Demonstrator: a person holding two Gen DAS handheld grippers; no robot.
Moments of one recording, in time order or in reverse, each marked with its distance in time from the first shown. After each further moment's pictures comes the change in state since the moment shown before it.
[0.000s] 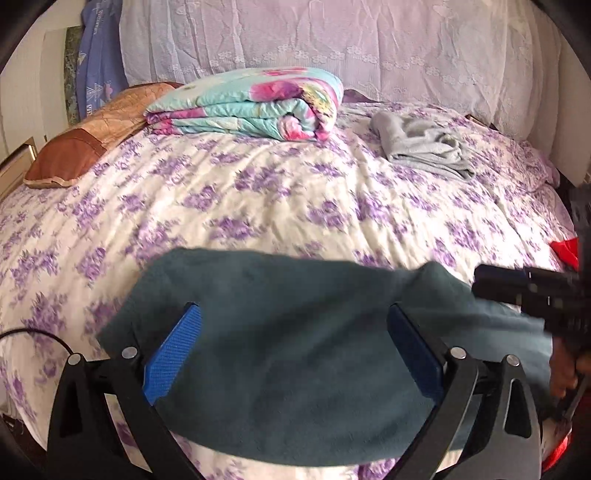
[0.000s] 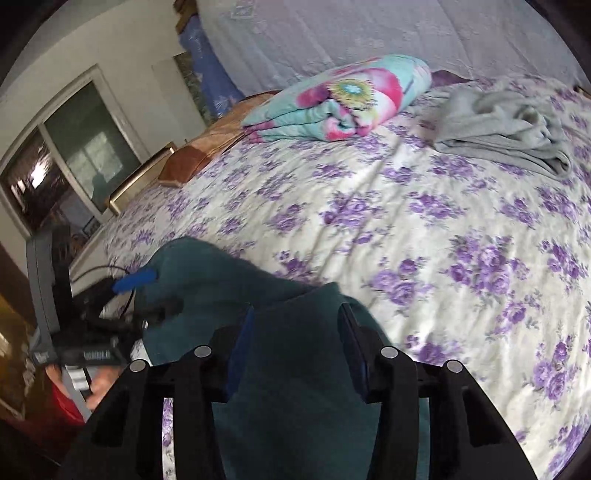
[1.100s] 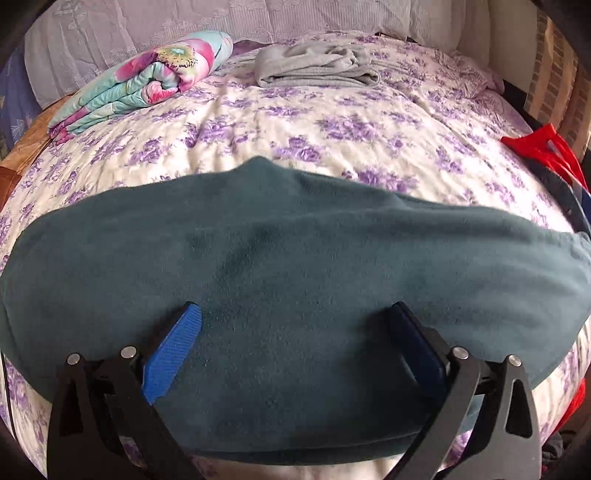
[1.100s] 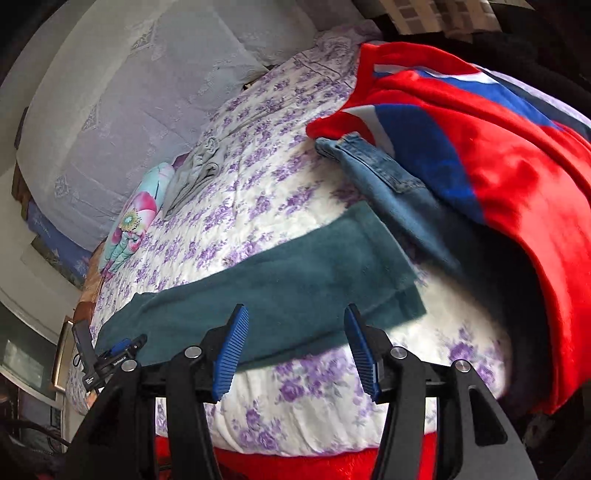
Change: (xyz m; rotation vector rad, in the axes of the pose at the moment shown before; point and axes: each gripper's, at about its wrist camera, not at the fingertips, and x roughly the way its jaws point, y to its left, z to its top) left arm 0.028 -0.137 -0.065 0.228 0.125 -0.159; right arm -0.323 -0.120 -0.296 0.824 -0.337 -0.465
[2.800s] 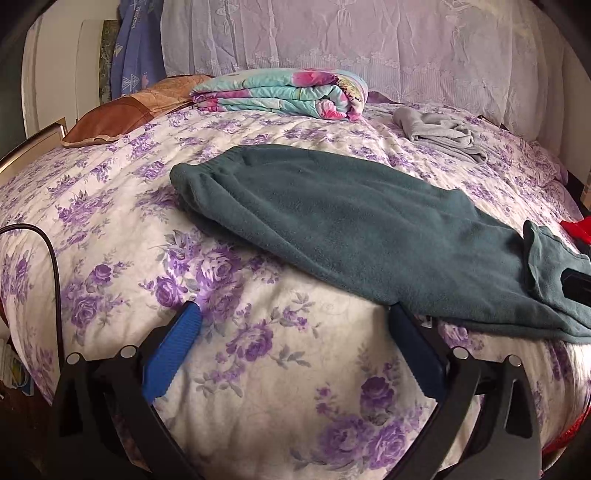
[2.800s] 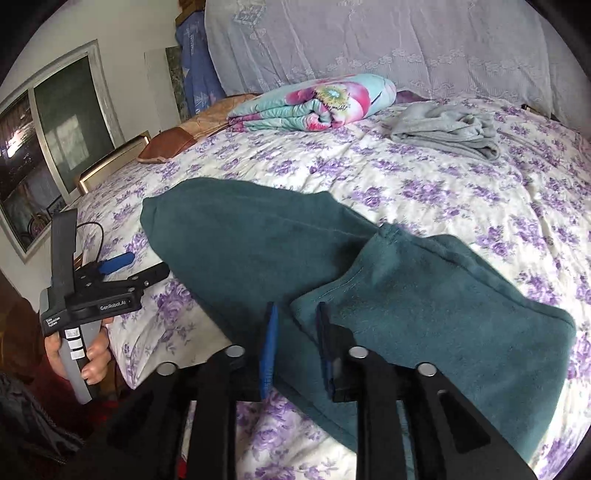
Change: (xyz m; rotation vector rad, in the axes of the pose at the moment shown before) left arm -0.068 0.144 -0.094 -0.275 -0.193 0.215; right arm 0.134 0.311 -0.105 -0.880 0.105 0.221
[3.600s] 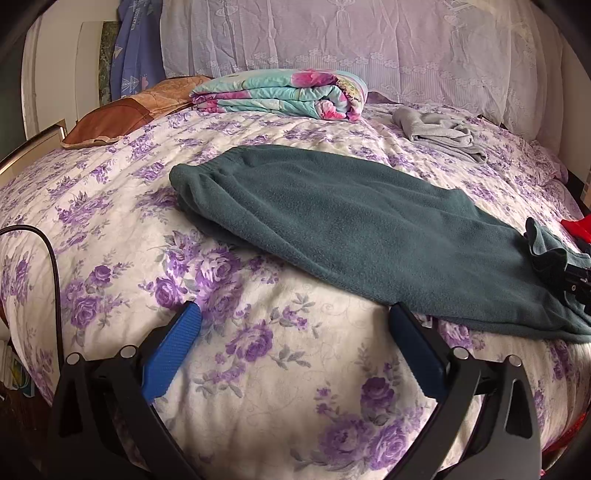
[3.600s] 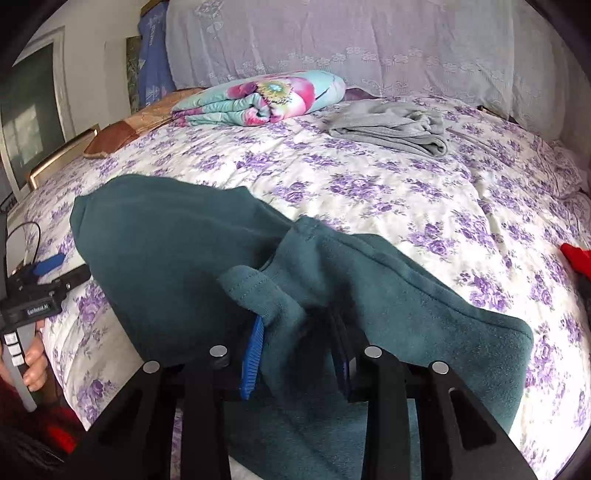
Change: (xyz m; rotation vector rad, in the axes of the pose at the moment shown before) left arm 0.001 0.001 -0.001 0.003 -0.002 0.000; right arm 0.025 -0.024 -0.005 -0.019 0.039 -0.190
